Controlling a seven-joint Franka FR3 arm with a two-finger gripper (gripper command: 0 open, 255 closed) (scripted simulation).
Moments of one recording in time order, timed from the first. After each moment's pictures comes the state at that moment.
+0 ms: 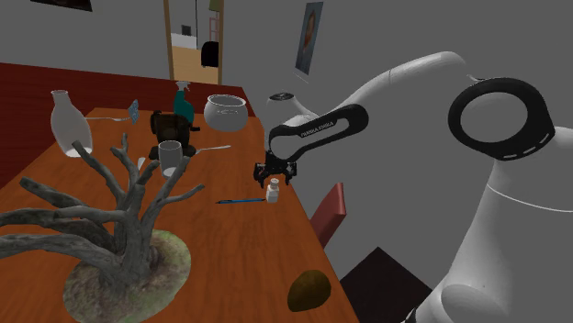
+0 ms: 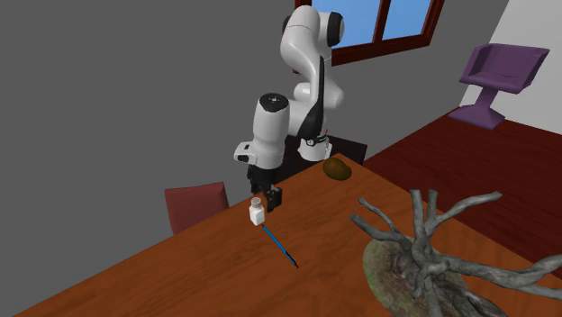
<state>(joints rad) -0.07 0.23 0.22 -2.02 -0.24 2.25 0.71</state>
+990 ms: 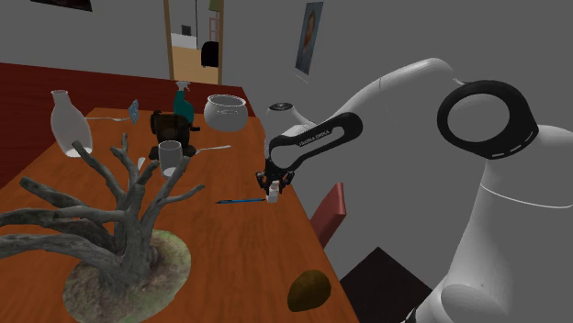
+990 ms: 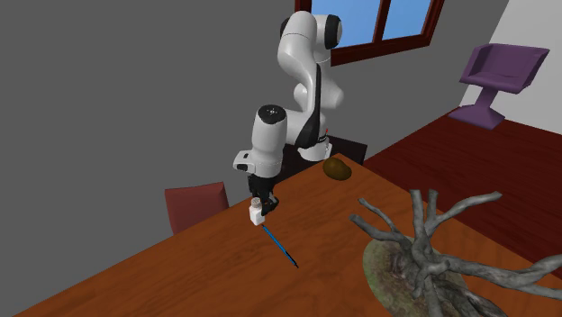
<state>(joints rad) -0.08 0.27 0.21 -2.04 -0.27 2.31 0.72</state>
